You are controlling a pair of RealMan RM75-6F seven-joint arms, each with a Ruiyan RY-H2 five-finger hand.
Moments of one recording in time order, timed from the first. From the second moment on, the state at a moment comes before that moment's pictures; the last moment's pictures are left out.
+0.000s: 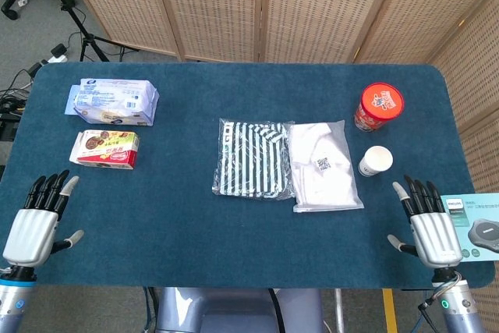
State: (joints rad) left arm -0.11 -1.22 -0.01 -1.61 1.60 1.52 0.19; right arm 0.13 -1.24 0.06 -1.58 -1.57 1.45 -0.23
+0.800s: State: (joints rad) left arm -0.12 -1.23 -0.01 -1.61 1.60 1.50 0.20; right arm 0.54 -1.16 0.27 -1.60 -0.91 0.89 -0.50
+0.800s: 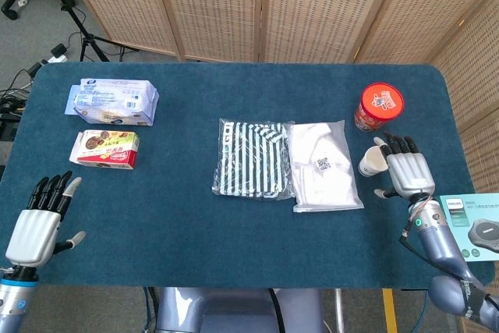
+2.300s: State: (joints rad) left arm -0.13 -1.25 0.00 -1.61 1.59 1.48 0.23; right arm 0.72 -1.30 0.16 -1.26 -0.70 0.73 -0.46
